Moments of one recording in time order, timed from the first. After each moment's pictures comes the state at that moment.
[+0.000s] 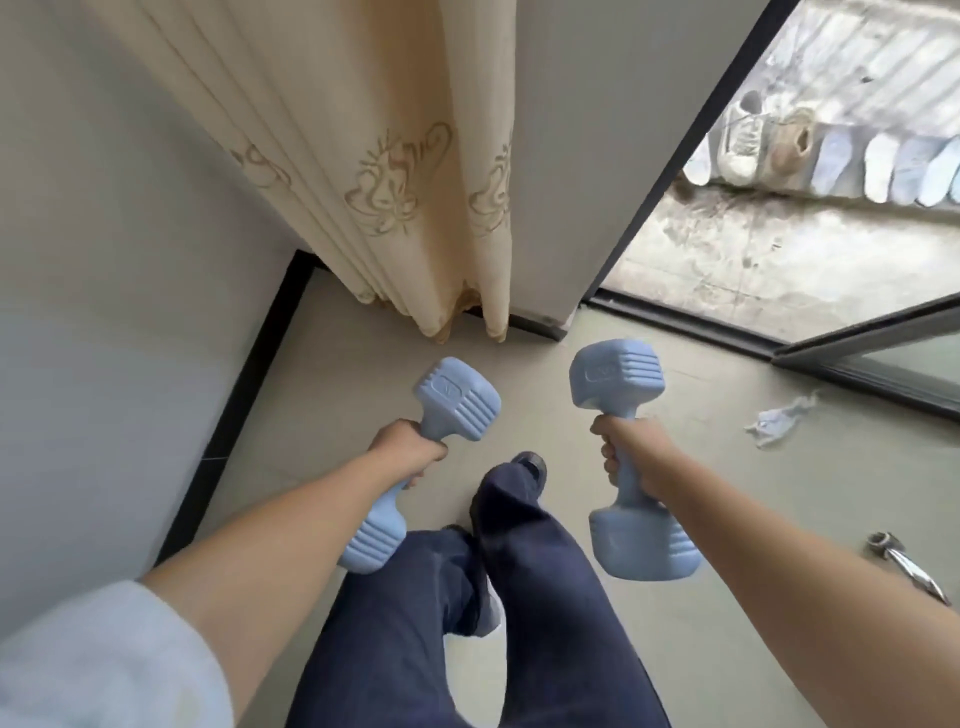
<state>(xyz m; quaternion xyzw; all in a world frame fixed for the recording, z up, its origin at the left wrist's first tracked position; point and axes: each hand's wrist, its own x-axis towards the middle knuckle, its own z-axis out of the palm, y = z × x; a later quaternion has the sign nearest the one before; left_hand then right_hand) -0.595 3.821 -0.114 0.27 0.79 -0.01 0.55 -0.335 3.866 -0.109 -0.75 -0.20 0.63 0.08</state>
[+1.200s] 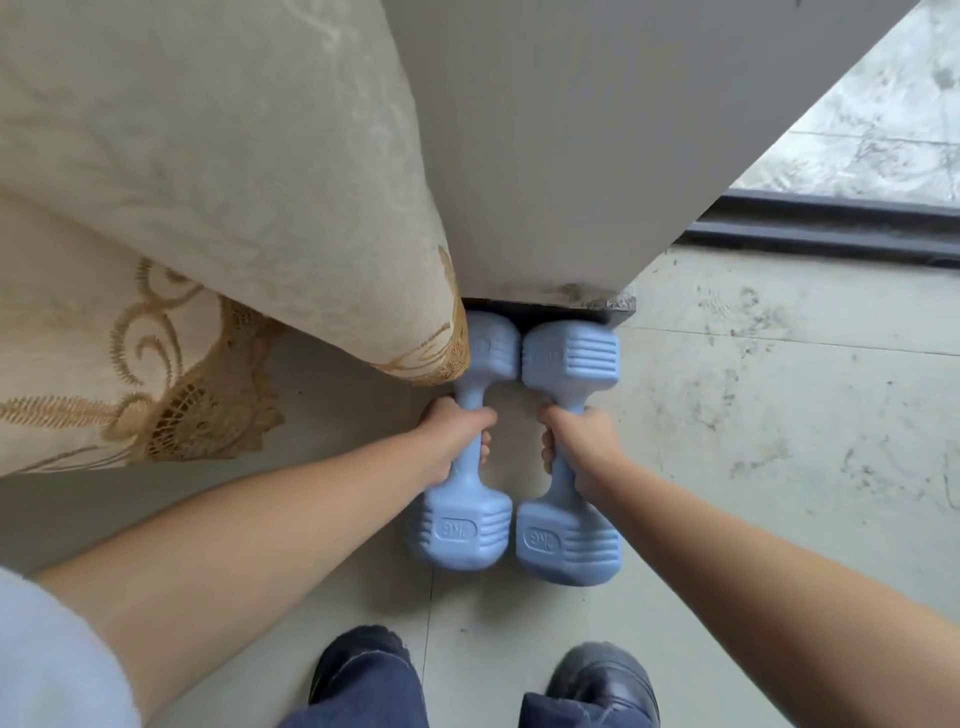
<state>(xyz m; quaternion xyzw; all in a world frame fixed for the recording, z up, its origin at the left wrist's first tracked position) -0.532 4.047 -0.714 0.22 0.72 0.08 0.65 -0.397 4.025 -0.708 -0.76 -0.13 0.59 0.22</state>
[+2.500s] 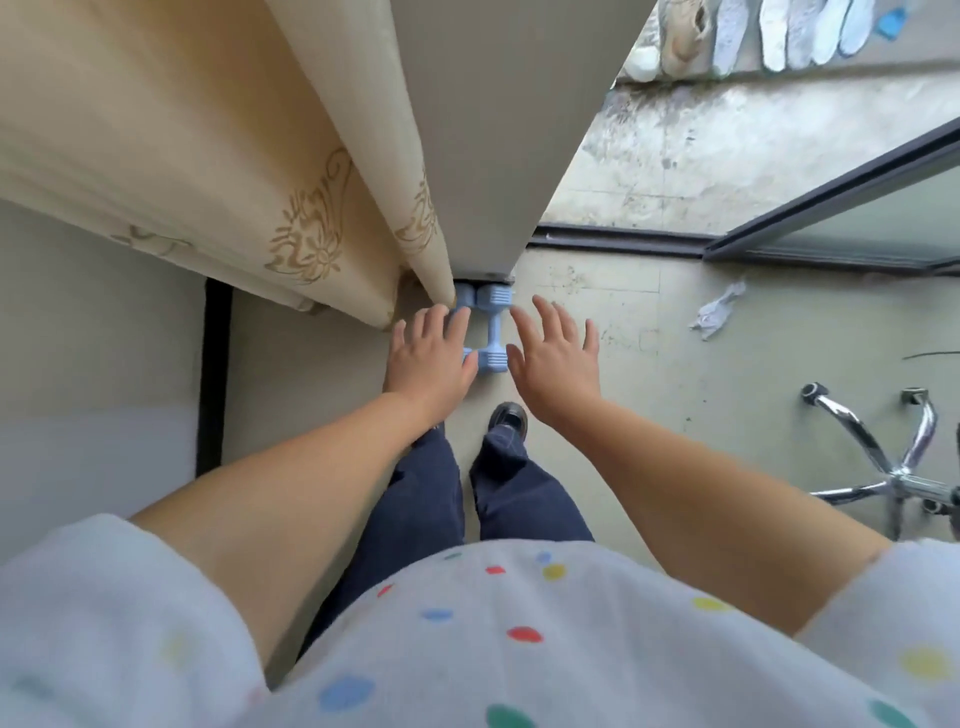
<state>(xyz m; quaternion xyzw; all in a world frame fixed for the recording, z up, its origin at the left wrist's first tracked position) -0.565 3.934 -0.064 0.77 0.59 -0.11 0.23 -0.410 3.913 -0.058 -0.69 -0.66 0.26 -0.13</state>
